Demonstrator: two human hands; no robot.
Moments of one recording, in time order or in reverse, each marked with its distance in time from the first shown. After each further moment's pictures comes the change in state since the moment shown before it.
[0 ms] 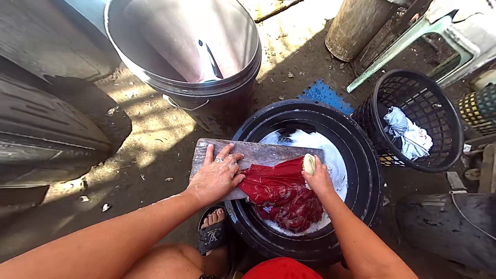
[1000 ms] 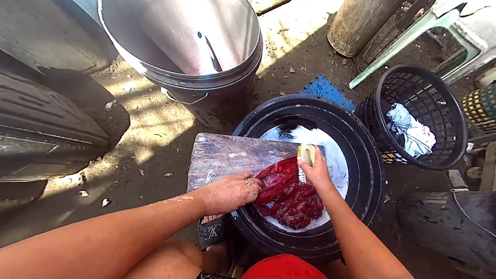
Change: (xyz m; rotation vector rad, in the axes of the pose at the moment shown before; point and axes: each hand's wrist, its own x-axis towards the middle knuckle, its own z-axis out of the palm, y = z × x) left_hand -0.003 0.028 0.003 -0.100 -0.219 0.647; right_hand -0.017 -0.028 -0.015 0.276 0.021 -0.071
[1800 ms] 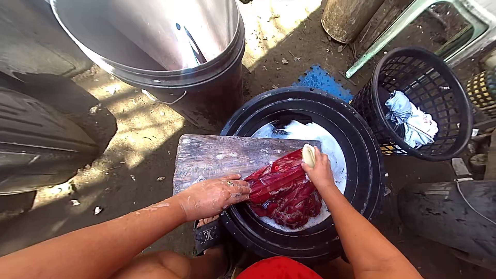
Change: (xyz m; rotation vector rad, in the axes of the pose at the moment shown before) left_hand -0.018 -0.017 0.016 0.015 0.131 0.062; right_hand 0.023 0.054 0.001 -0.245 0.065 -0.005
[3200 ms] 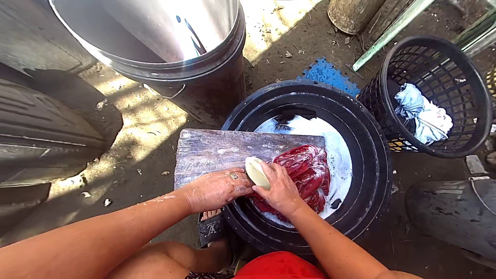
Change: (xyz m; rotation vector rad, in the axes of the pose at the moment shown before) left_hand 0.009 0.001 0.002 -0.019 0.050 -0.010; right_hand -0.085 -0.090 0.030 0.127 -0.135 -0.448
